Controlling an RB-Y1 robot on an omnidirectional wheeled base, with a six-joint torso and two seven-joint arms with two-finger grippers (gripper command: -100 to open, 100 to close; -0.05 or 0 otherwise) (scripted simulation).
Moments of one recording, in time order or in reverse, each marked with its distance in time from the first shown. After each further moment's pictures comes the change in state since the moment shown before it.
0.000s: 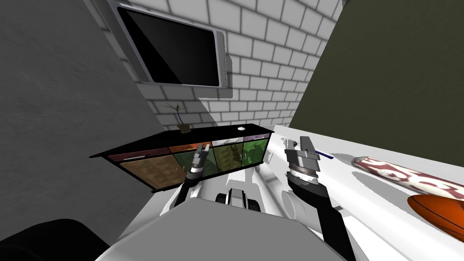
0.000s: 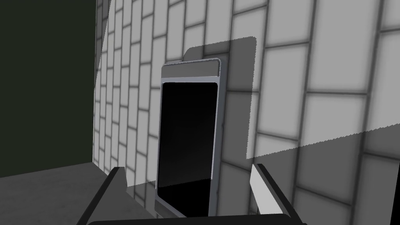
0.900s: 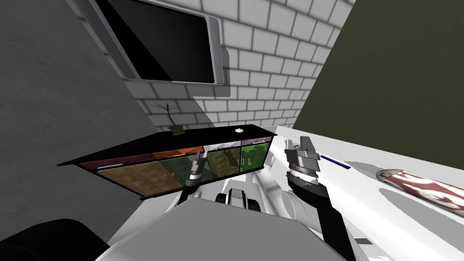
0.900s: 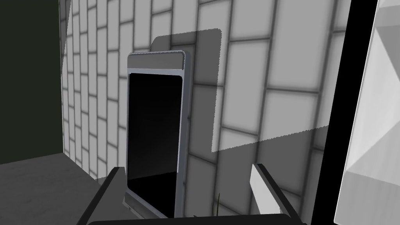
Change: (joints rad) left arm 0.003 -0.005 0.034 0.255 0.056 -0.179 0.045; right arm 0.000 0.000 0.000 0.000 0.000 0.000 0.000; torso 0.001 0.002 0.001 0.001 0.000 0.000
